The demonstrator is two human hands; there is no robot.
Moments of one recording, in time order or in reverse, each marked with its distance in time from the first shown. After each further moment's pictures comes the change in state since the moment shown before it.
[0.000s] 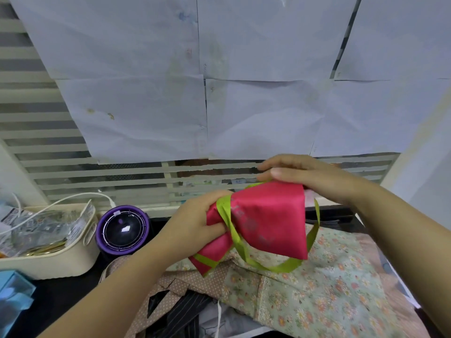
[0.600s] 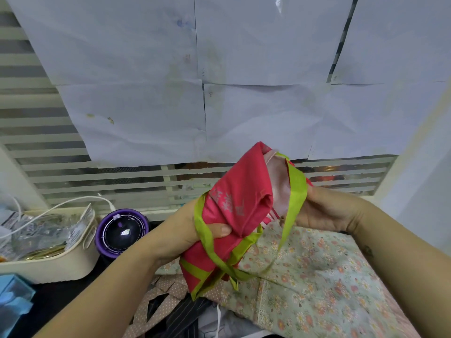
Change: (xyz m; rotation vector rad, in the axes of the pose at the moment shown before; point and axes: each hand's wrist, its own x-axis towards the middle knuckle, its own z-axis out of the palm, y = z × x) left_hand -0.004 0.003 -0.007 -0.769 -0.223 -0.196; right_hand 0.006 0.064 0.011 0.818 -0.356 0.000
